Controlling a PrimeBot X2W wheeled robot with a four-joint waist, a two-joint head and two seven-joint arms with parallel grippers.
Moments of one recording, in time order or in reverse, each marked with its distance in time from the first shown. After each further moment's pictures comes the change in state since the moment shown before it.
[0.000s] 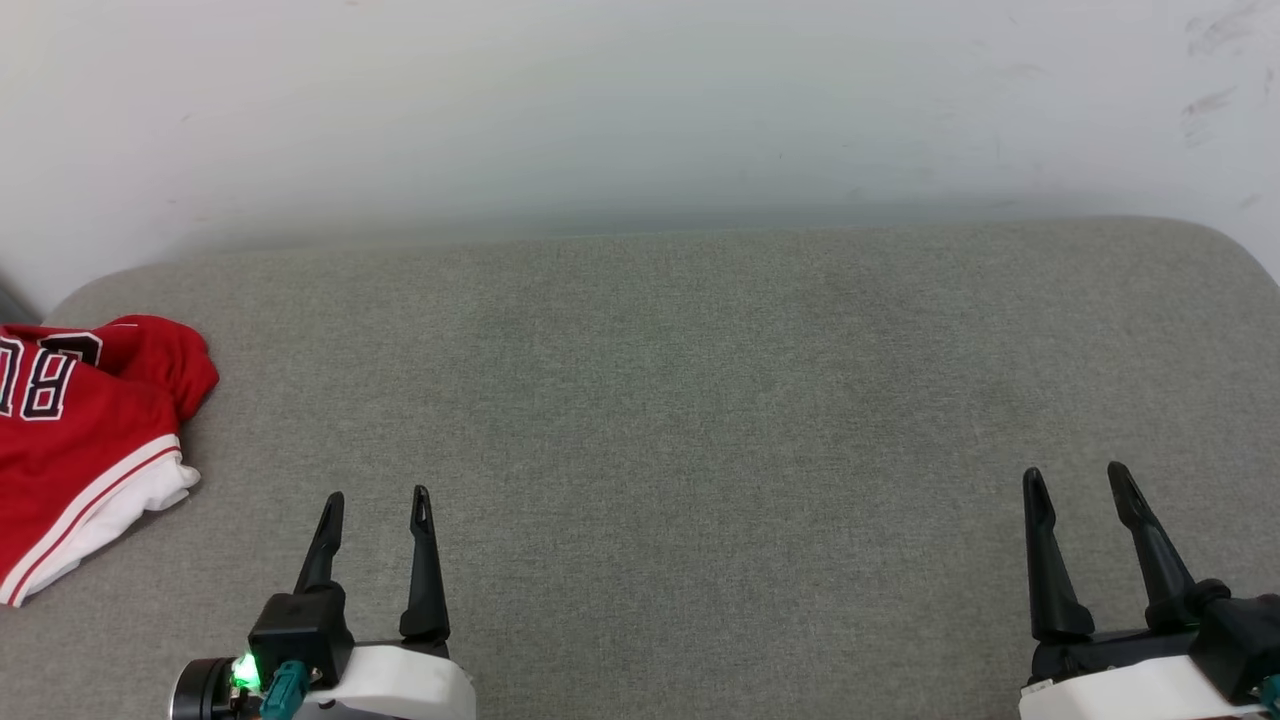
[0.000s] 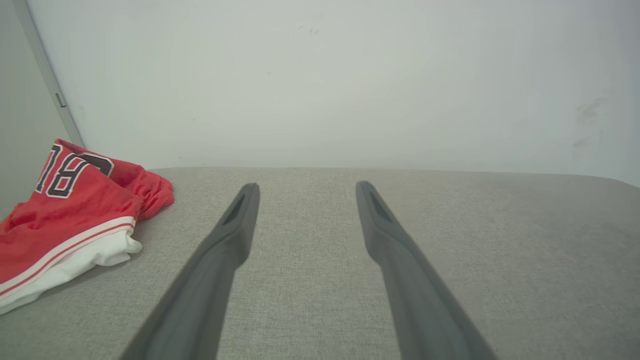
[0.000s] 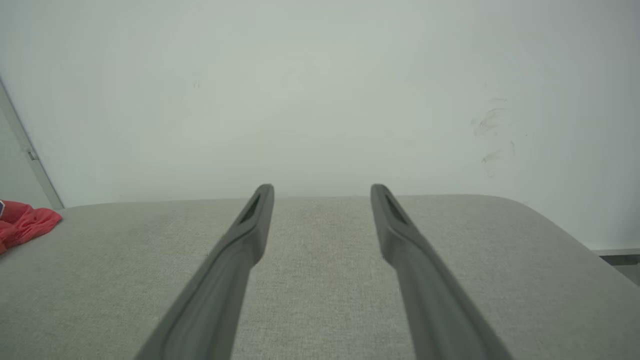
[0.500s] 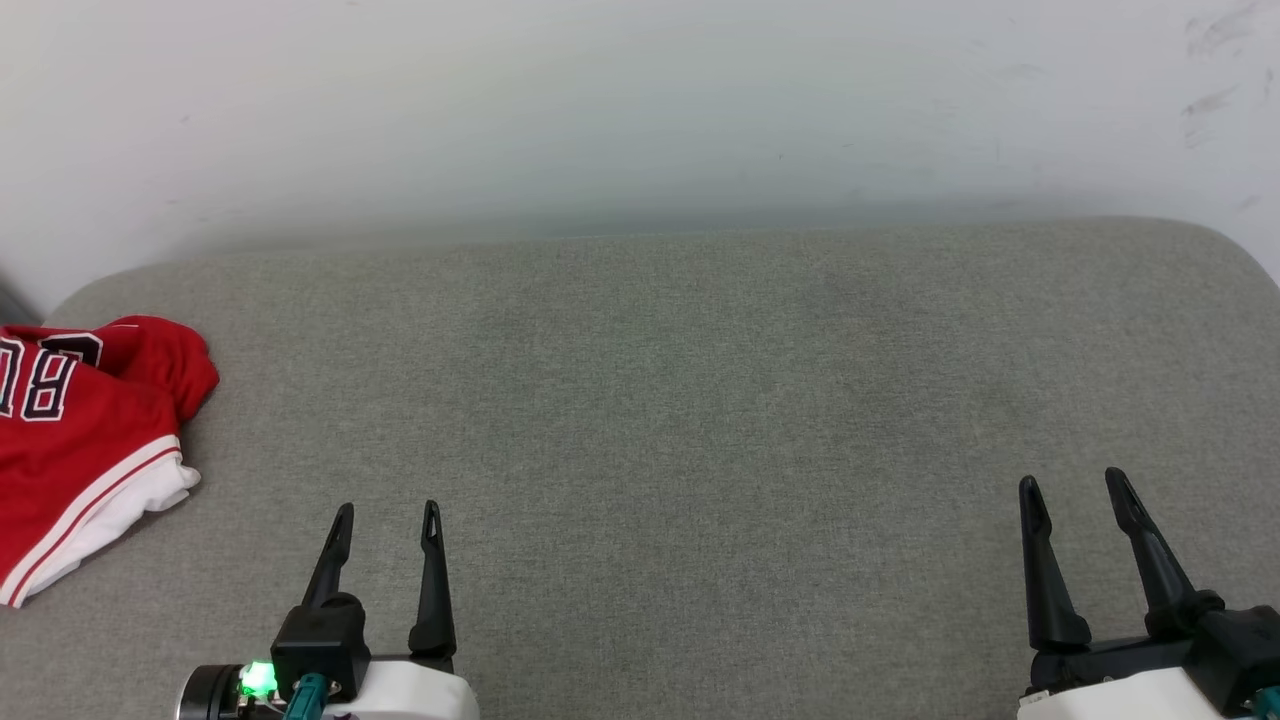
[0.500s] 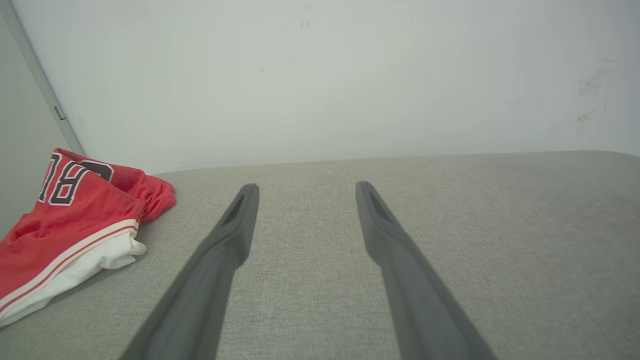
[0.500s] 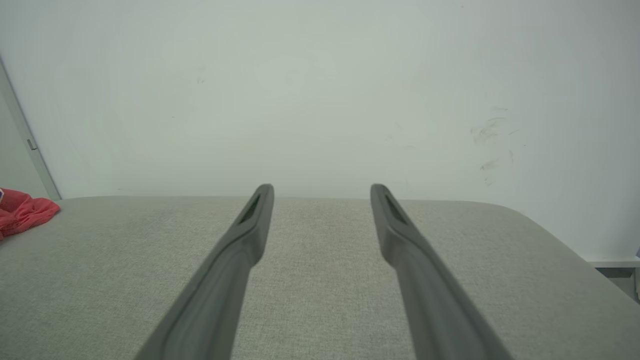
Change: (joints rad) left arm 0.013 -0.020 0.018 0.031 0.096 -0.017 -0.024; right arm 0.017 0.000 0.003 -0.007 -0.051 0.000 -0.026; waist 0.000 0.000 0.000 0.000
